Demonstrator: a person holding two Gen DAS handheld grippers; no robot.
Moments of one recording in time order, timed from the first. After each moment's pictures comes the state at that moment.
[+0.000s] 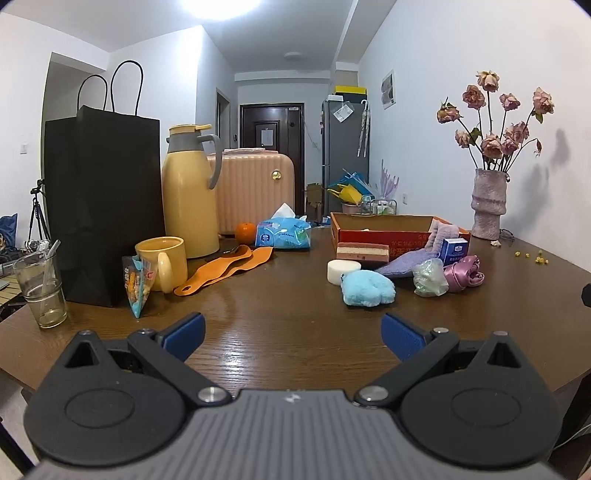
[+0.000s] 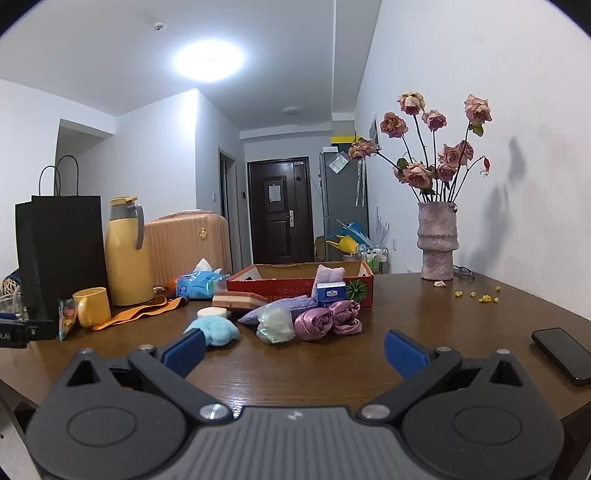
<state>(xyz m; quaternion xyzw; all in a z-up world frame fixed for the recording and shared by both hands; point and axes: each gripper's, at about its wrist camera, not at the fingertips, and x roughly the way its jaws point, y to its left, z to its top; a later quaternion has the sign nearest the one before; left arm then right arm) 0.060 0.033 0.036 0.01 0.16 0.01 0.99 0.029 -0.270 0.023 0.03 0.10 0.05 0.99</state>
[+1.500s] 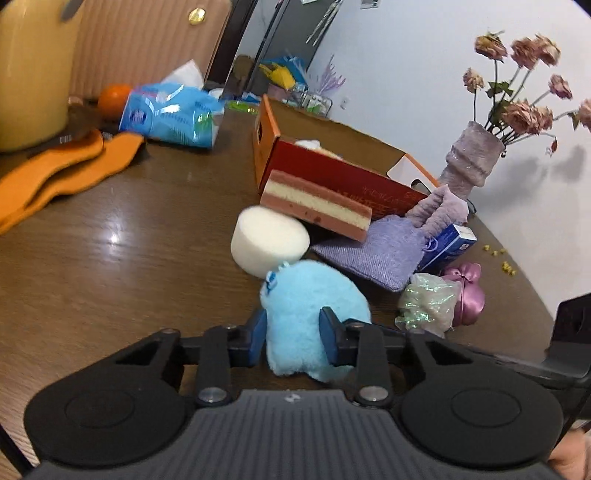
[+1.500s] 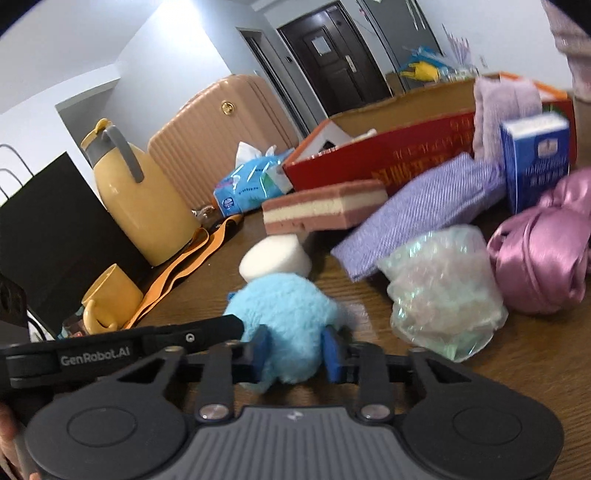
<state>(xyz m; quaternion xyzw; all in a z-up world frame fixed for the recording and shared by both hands) 0.361 0.027 -0.020 -0.14 0.37 -0.16 0.90 0.359 -0.191 -0.048 0.20 0.35 0.22 0.89</state>
